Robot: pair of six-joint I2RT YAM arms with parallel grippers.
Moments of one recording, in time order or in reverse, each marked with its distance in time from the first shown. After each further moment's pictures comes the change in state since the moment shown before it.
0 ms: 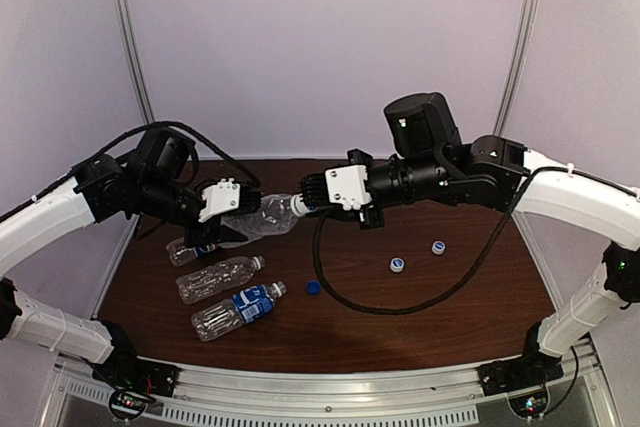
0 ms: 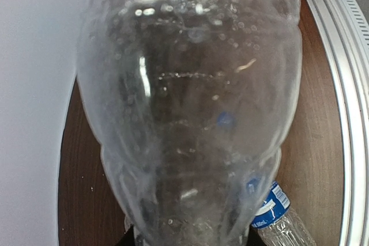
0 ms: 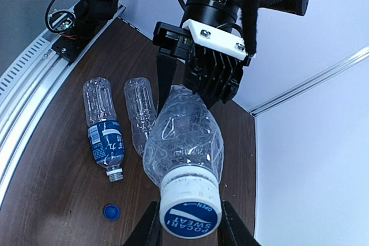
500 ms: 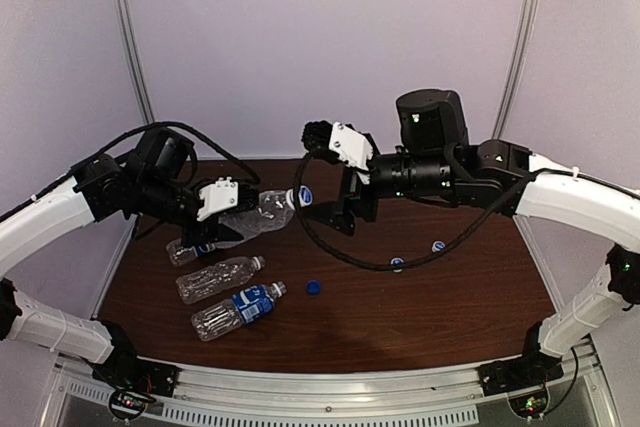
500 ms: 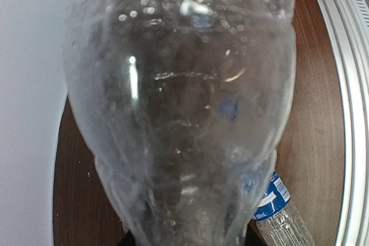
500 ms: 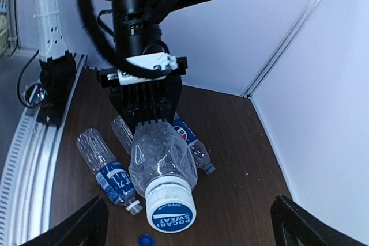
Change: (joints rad) left arm 0.013 -0.001 0.000 -0.025 -0.019 -0.031; right arm 0.016 -0.022 -0.037 0.131 0.092 0.373
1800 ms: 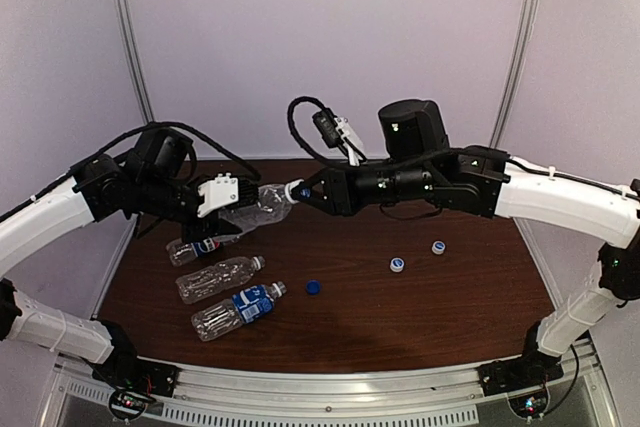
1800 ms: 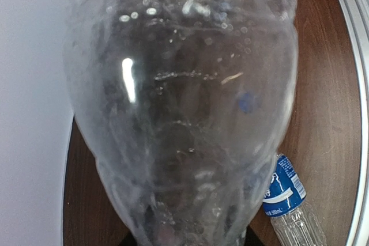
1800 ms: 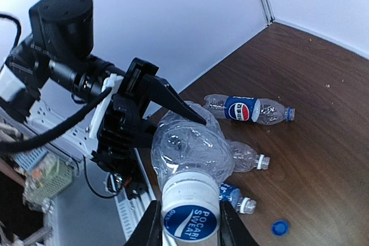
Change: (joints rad) left arm 0.000 -0.001 0.000 0.028 -0.085 -0.016; right arm -0.030 0.063 -0.021 0.069 -0.060 0.980
